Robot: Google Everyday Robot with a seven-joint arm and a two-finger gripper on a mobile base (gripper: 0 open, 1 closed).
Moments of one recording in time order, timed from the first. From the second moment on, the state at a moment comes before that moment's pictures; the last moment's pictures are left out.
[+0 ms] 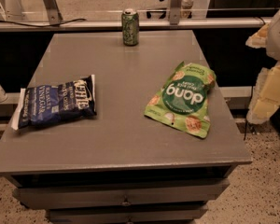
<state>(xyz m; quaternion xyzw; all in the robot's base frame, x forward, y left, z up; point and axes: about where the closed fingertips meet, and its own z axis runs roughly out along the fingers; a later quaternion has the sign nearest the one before) 0.438 -0.217 0.977 -0.60 0.78 -0.03 0.16</state>
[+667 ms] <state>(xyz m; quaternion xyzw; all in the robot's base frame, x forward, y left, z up) 0.445 -0.214 0.975 -0.61 0.77 -0.03 0.18</state>
